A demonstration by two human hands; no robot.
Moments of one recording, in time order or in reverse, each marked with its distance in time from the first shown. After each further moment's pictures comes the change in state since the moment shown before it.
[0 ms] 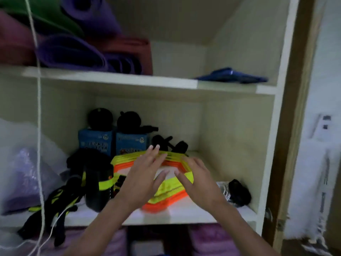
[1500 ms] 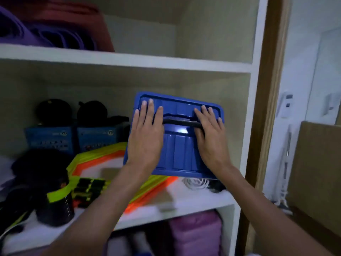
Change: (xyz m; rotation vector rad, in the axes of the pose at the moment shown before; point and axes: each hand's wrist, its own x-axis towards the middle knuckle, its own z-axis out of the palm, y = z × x) left_hand 0.126 0.053 0.052 0.256 0.345 0.005; right_hand 0.064 0.085 -0.060 -0.314 0.460 0.014
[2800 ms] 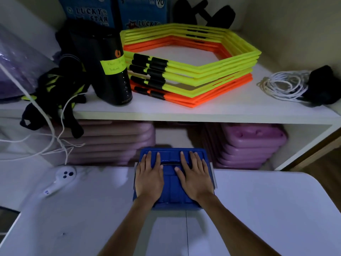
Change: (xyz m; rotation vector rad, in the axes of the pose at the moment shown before) left_hand -0.459 -0.097 0.075 -0.014 -1.049 -0.565; right_hand -0.385 -0.054 0.235 -0.111 -1.141 0.116
